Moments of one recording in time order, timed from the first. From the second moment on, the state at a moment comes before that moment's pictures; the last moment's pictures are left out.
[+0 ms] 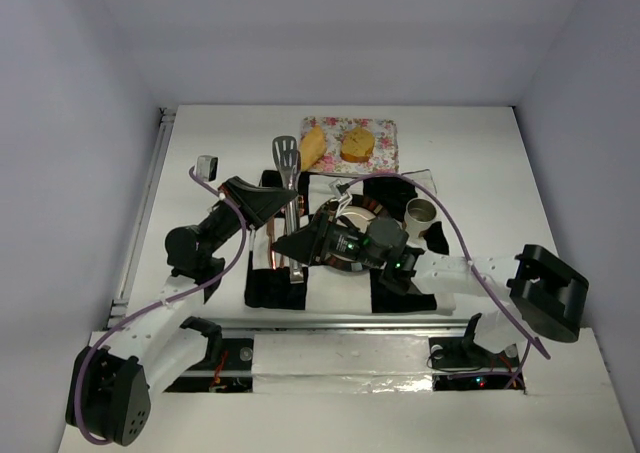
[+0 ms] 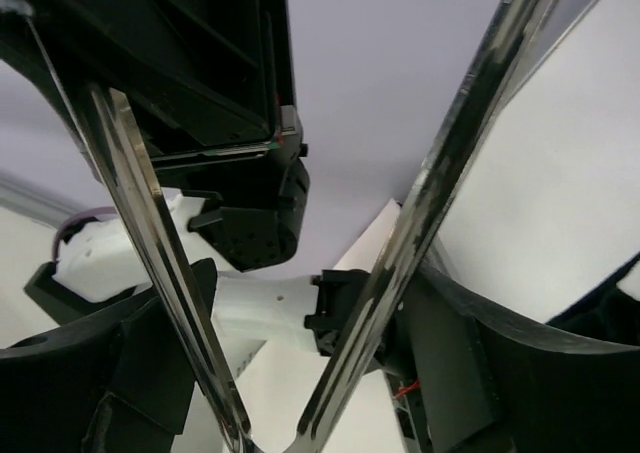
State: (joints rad) left arm -0.34 0.88 0.40 1.10 0.60 -1.40; right arm 1.06 1.44 0.75 0.86 -0.17 0.99
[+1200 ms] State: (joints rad) left arm -0.34 0.66 0.65 0.12 0.47 -0.80; right arm 0.92 1.28 0.81 0.44 0.00 1.02
